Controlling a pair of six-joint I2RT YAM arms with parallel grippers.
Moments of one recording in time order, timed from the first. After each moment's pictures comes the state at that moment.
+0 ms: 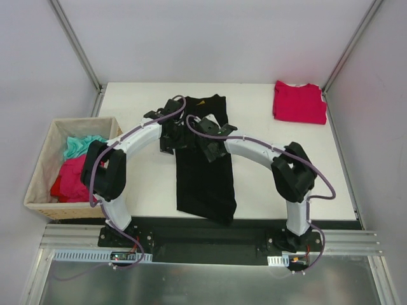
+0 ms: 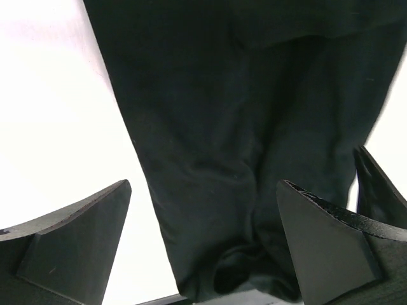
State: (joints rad) left arm -0.45 1.75 1.33 -0.73 0.14 -0.51; right arm 0.85 1.92 1.51 -0.74 0.53 0.22
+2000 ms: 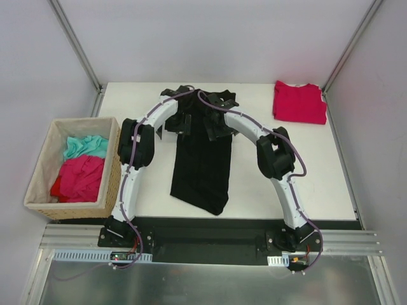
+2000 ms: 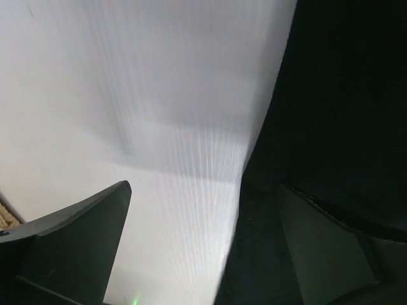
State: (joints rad) left arm -0.38 2.35 2.03 -1.16 -0.23 -0.36; right arm 0.62 2.32 2.00 -0.93 0.33 0.25
